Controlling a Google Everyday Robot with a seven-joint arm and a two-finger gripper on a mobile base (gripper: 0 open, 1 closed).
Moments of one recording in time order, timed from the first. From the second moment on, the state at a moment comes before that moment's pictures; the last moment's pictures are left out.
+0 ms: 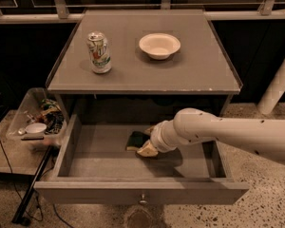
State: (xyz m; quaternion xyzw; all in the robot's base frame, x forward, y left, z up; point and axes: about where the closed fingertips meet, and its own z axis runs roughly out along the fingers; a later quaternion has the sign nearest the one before) arm 0.564 -0.031 0.597 -0.55 0.77 0.12 0.31
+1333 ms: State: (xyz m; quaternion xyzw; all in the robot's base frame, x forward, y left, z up) arm 0.518 -0.115 0.716 -0.56 0.75 0.09 0.35
